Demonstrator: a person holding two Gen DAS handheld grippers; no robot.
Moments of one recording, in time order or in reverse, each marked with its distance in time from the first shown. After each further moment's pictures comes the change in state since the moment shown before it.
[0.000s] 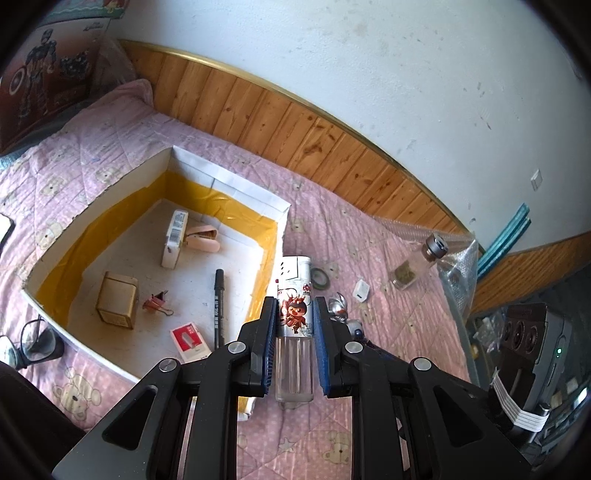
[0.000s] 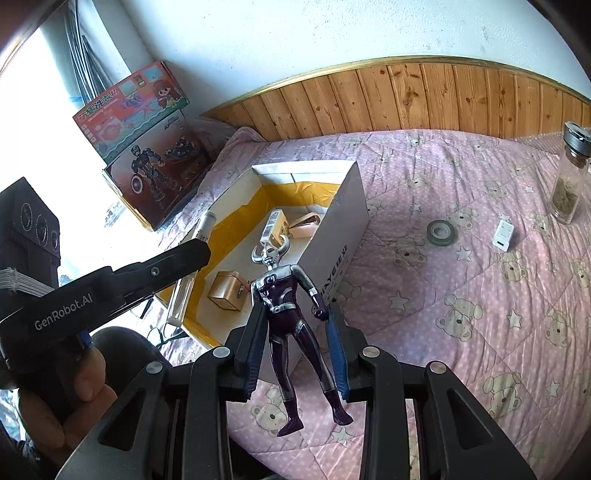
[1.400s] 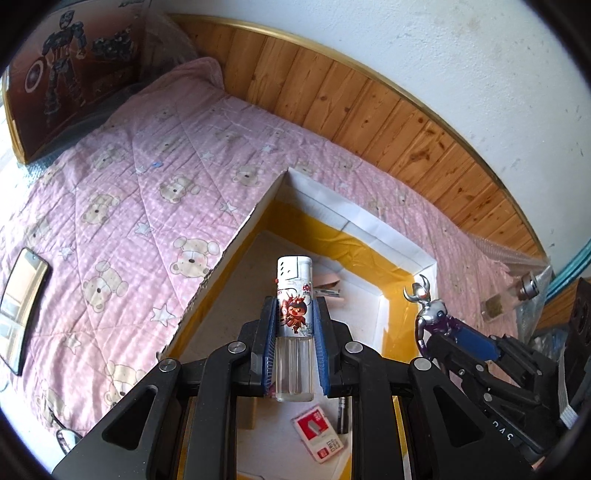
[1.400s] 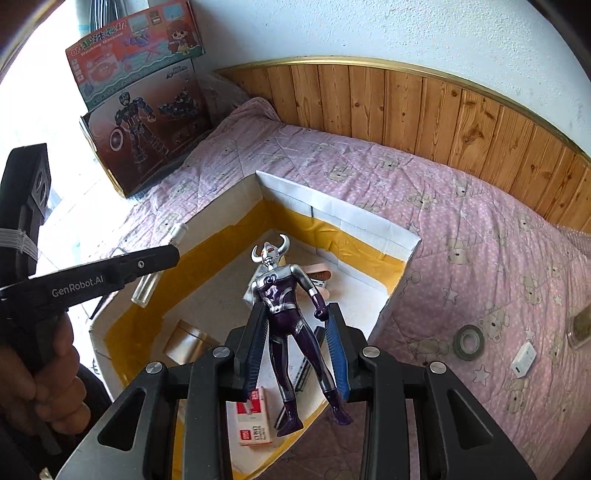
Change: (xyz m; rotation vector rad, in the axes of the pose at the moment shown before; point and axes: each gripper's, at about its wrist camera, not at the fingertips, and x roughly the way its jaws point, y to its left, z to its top) left arm 0.086 0.125 0.103 -0.059 0.123 0.258; right arm 0.131 0.040 0.107 -0.264 0.118 -0.123
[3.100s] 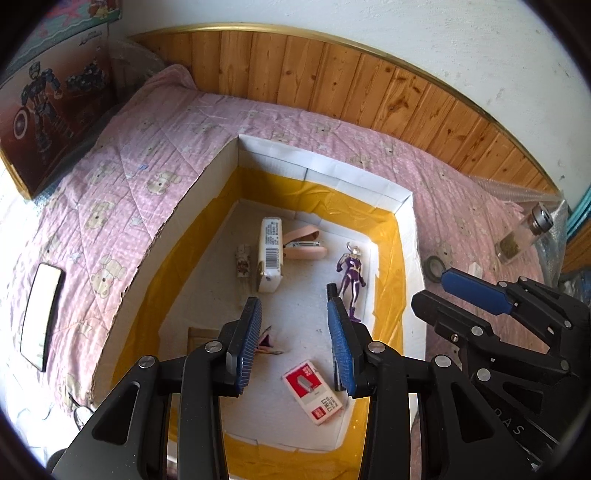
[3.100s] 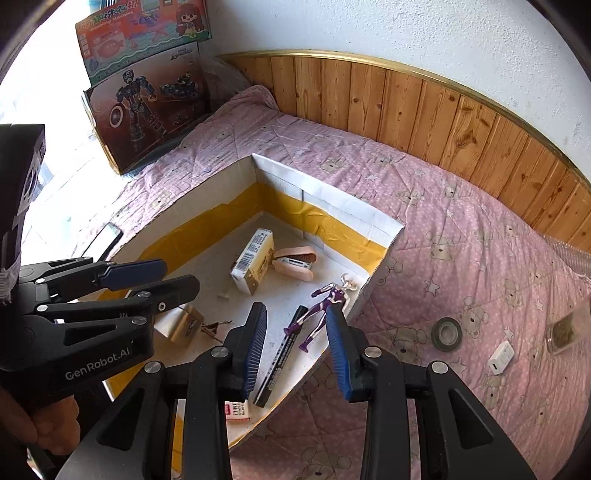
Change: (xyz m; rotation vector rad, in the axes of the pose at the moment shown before) left arm -0.024 -0.064 -0.058 0.183 0.047 0.089; right arm -0.022 0.001 -0.021 -0.050 0.020 -0.002
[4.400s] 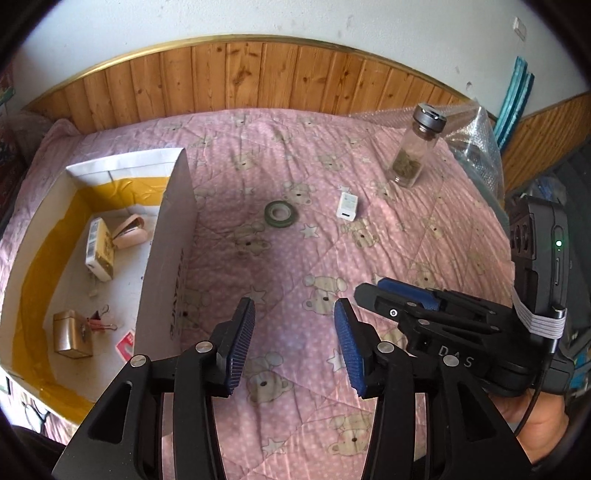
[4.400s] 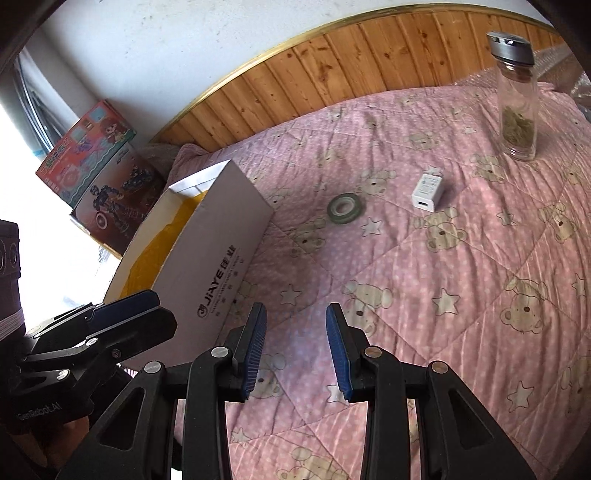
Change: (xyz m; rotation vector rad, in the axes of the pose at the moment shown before) left arm 0.002 -0.207 -0.069 0.318 0.025 -0.144; right arm -0.056 -0.173 -0.173 0.534 -0.107 0.124
